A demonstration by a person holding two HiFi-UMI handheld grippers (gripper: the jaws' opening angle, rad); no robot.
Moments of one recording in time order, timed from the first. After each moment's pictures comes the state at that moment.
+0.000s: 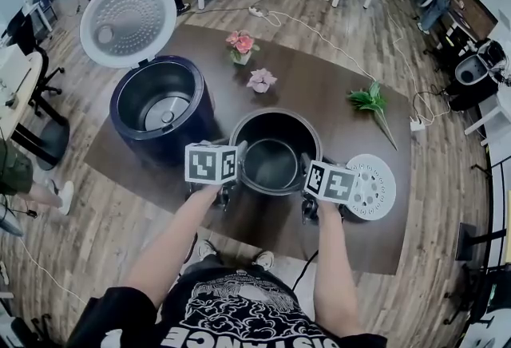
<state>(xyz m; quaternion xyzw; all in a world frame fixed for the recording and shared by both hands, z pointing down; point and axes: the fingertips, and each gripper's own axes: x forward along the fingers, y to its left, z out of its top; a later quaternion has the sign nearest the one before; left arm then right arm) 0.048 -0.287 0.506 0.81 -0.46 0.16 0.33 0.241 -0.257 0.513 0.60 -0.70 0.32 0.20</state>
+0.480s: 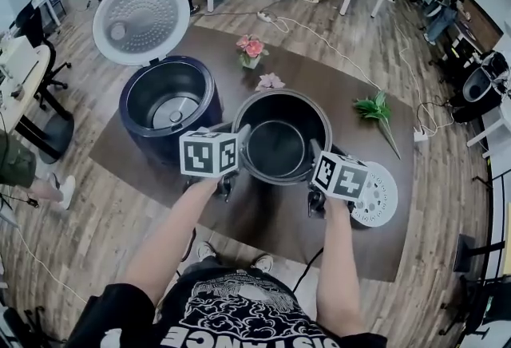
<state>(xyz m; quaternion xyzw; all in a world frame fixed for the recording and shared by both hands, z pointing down) 0.038 -0.302 0.446 0.82 -0.48 0.11 0.29 0.236 -0.279 0.448 0.61 -0.73 0.26 0.16</state>
